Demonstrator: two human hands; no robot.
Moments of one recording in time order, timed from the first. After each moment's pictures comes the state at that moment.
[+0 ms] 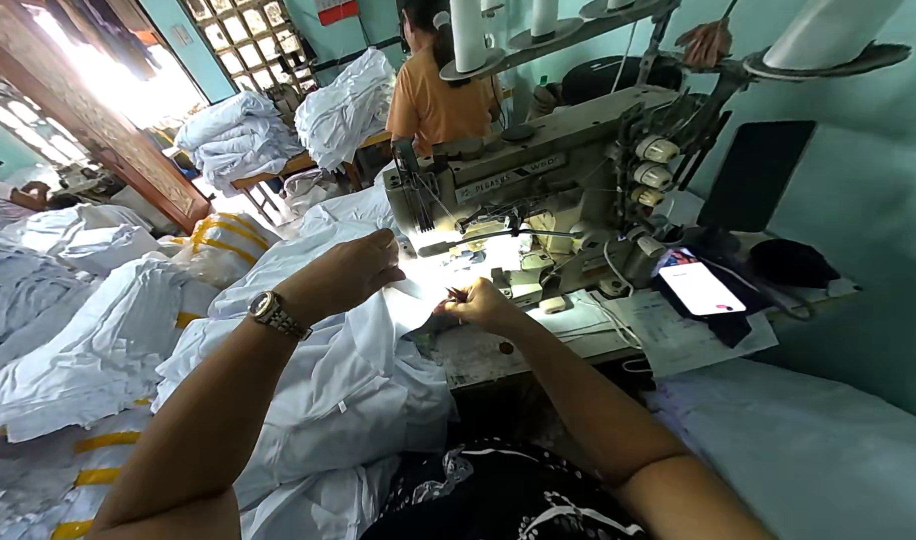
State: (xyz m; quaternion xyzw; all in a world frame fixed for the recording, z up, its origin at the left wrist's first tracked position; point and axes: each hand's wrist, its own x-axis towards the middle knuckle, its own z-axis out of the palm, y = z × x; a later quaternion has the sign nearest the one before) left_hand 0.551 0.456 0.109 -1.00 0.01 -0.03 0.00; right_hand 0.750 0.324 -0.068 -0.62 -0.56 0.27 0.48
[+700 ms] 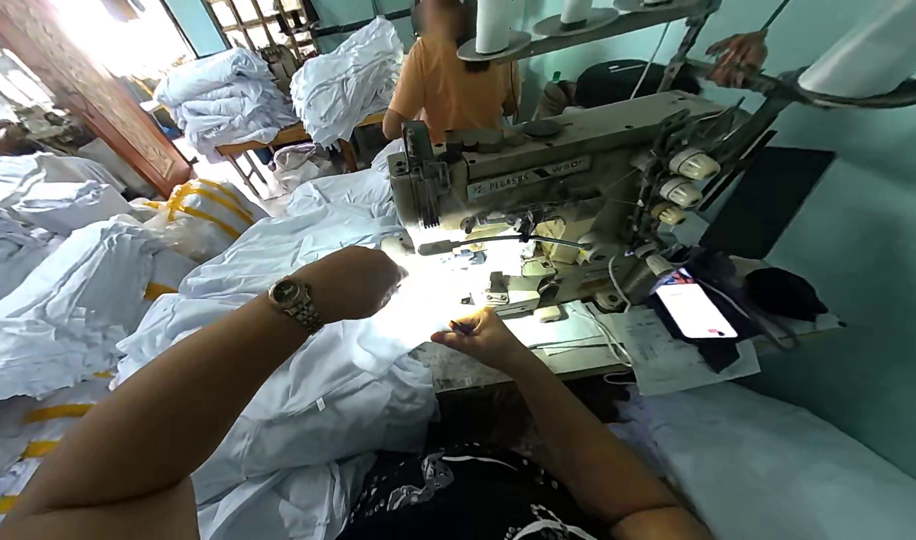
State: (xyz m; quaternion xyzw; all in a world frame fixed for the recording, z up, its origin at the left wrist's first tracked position) left_hand 0.570 0.444 0.090 -0.98 -0.06 0.15 0.07; right_hand 0.738 0.301 -0.101 -0.55 -0.59 0.26 0.54
